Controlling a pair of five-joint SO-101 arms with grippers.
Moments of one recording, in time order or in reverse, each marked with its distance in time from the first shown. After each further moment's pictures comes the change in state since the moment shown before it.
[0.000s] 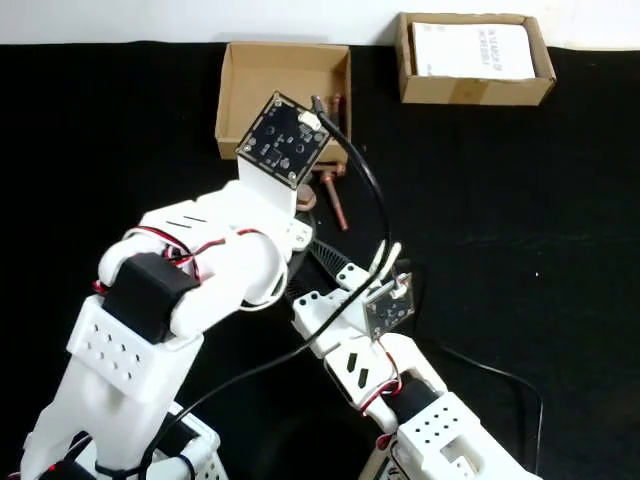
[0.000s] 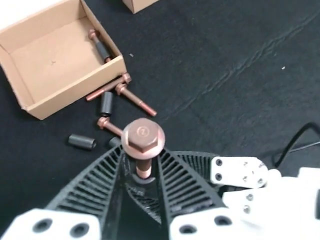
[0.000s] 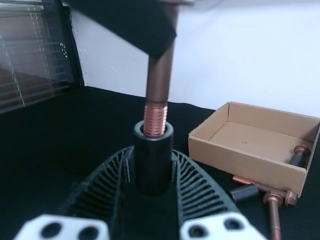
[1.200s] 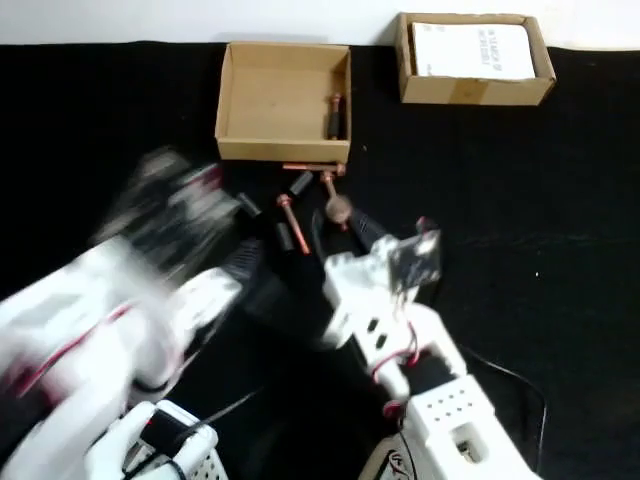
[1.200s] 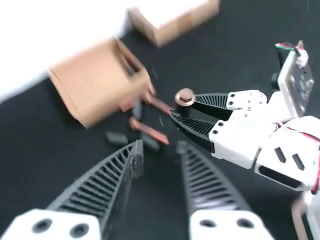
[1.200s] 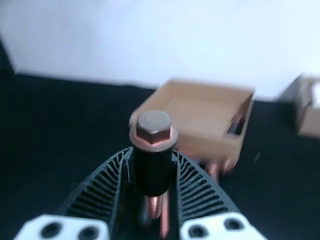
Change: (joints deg) left arm -5.0 -12.2 -17.6 18.4 -7.2; right arm 12.7 4.0 -13.5 14.2 -0.4
